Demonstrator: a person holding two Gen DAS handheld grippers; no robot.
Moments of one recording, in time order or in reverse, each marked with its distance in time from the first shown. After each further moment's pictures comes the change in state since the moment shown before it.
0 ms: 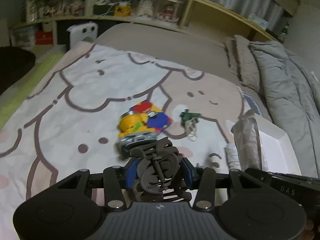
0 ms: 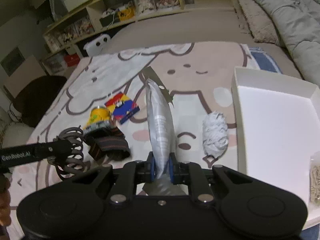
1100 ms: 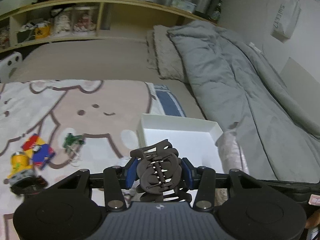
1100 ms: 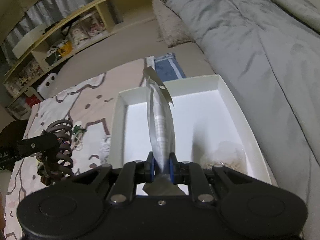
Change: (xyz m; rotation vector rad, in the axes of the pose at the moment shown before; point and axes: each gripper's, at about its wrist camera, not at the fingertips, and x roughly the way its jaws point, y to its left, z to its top) left arm 0.027 -0.208 0.015 0.226 0.006 -0.244; right arm -0.080 -0.184 0.005 0.264 -0.047 -0.163
